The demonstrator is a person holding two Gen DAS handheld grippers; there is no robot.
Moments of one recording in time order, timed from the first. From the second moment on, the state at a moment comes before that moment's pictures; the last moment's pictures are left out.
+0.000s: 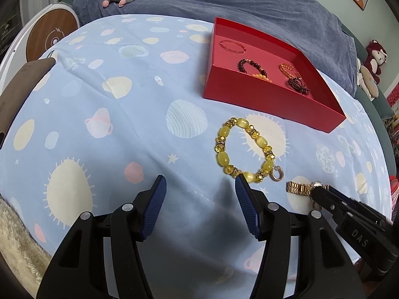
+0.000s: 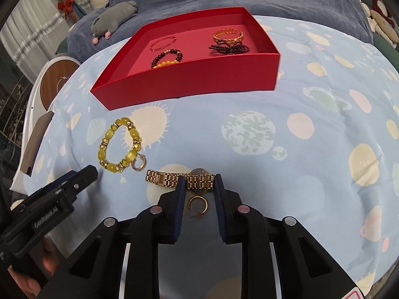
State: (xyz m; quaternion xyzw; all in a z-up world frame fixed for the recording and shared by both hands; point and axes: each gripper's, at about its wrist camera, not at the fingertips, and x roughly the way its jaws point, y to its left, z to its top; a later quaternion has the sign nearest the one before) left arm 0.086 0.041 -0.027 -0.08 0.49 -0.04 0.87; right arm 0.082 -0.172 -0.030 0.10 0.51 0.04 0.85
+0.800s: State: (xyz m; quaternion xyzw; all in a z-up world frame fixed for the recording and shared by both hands) left arm 0.123 0.018 -0.031 -0.07 0.49 -0.06 0.87; right arm 0.062 -0.194 -0.027 0.15 0.51 0.03 0.85
